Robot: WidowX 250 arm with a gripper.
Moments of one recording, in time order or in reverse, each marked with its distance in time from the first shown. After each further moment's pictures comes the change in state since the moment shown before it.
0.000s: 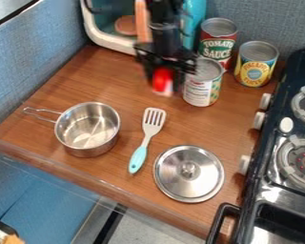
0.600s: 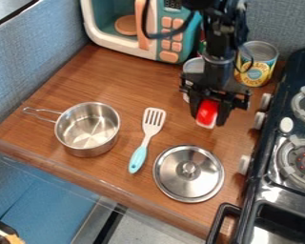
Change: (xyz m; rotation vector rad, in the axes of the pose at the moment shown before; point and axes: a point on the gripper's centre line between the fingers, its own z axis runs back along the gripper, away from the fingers) arm -0.014 -0.072 -0.031 0.005 0.071 -0.012
